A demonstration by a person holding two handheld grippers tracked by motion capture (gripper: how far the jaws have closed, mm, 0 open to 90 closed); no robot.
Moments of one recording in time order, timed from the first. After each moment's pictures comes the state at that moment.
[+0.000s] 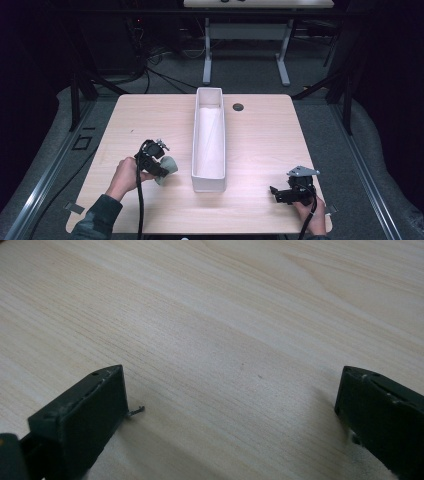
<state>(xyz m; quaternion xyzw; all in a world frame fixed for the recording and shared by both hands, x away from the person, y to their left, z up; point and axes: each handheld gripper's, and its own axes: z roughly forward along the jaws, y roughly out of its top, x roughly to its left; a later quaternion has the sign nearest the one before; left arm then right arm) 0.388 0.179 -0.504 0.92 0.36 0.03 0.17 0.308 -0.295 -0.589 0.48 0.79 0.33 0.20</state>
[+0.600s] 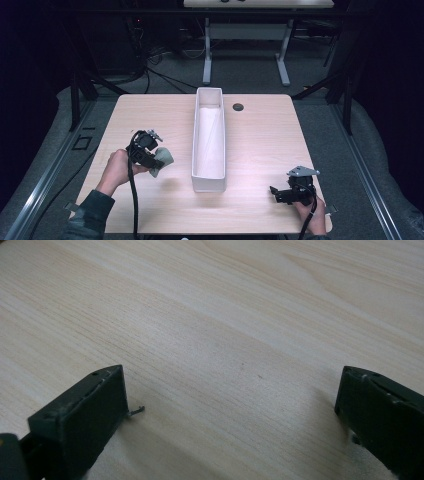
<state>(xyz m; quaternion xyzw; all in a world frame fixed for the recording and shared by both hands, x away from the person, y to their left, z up) 0.388 0.189 -0.466 0.91 0.35 0.05 0.19 0.308 -0.295 -0.589 0.48 0.79 0.33 0.20</state>
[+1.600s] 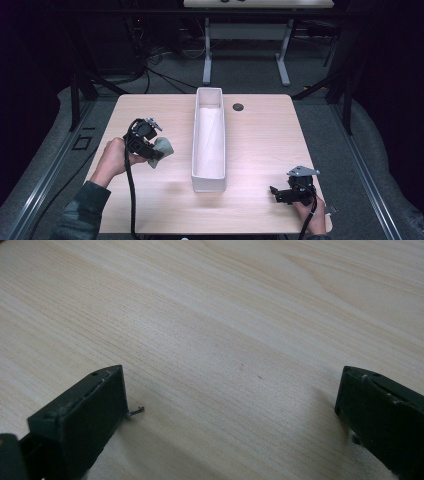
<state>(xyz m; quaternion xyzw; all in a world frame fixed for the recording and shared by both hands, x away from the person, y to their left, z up) 0.391 0.183 -0.423 0.92 0.33 0.06 0.20 0.308 -0.295 -0.590 0.48 0.79 0.33 0.20</state>
